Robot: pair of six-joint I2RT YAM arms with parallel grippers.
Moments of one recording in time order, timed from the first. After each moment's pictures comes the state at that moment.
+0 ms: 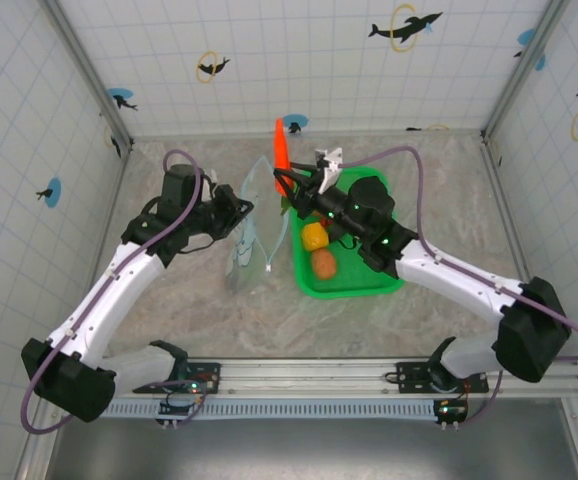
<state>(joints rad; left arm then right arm) -0.44 1.16 1.12 -0.58 0.34 -1.08 0.84 1.40 1.03 0.51 -0.09 0.34</state>
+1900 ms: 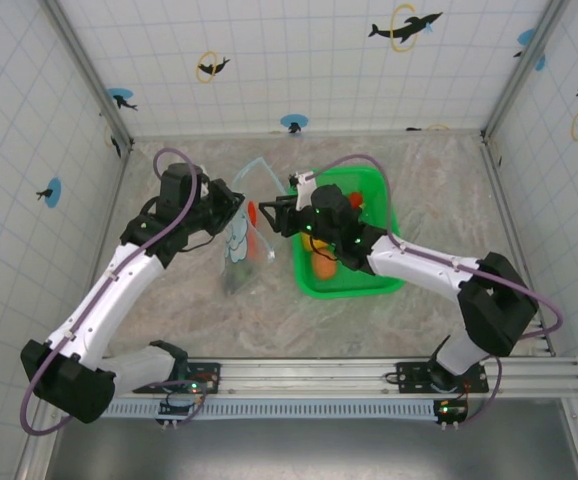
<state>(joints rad) -0.44 1.15 1.12 -0.55 0.19 -1.11 0.87 1.56 1.06 0.25 -0.07 0.48</state>
